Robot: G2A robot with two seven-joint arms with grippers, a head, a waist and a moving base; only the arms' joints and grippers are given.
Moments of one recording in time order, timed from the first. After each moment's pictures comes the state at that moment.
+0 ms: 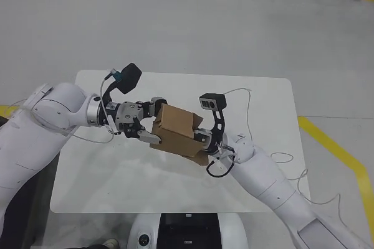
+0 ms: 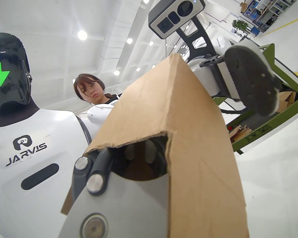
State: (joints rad) left arm 0.79 -0.61 -0.93 -1.72 -0.31 -0.89 -0.93; right arm -0.92 -1.38 0.73 -1.31 0.71 -0.94 0.88
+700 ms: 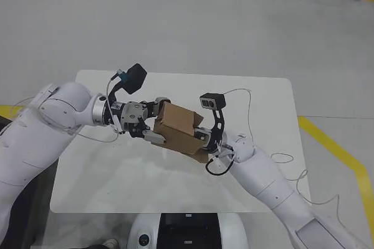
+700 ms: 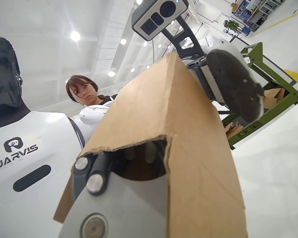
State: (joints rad) left arm 0.78 -0.64 -0.92 -1.69 -0.31 -0.89 -0.92; right arm -0.94 -1.39 0.76 -1.27 0.69 -0.93 0.88
